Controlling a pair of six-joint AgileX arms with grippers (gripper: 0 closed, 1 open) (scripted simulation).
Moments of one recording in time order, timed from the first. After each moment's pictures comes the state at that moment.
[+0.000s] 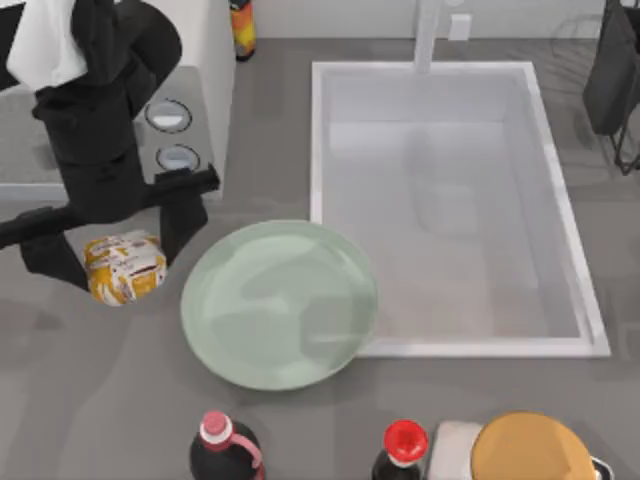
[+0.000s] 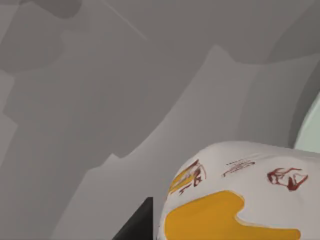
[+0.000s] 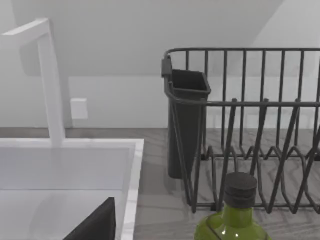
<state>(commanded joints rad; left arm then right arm) -0.35 1.87 1.45 -1.23 -0.02 -0.73 0.00 0.00 0.00 0.00 0.00 0.00</state>
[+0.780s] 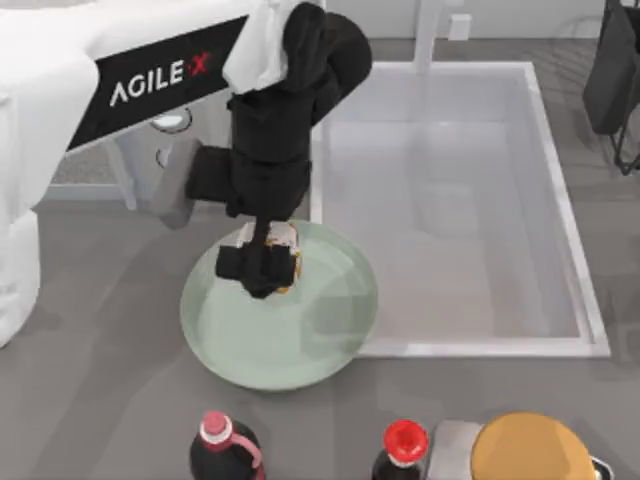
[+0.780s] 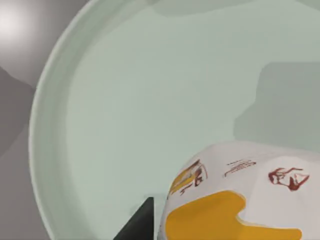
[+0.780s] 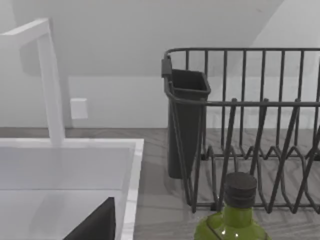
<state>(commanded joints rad) -0.62 2.17 1.82 -1.31 -0.04 -2.06 0.00 0.00 0.00 0.00 0.00 0.00</state>
